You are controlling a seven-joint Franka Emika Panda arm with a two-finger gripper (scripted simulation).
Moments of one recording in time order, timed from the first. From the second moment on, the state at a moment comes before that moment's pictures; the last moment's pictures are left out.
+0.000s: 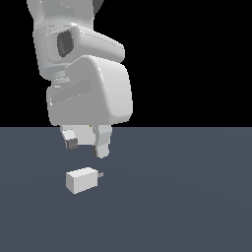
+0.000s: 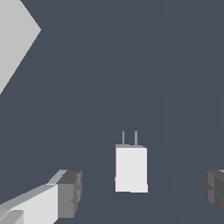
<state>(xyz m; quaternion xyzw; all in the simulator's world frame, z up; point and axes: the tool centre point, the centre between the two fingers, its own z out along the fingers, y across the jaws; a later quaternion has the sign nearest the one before) -0.090 0.070 0.066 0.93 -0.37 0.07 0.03</state>
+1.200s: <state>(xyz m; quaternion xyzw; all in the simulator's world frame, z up) -0.092 0.072 0.015 0.92 -0.38 0.07 0.03</state>
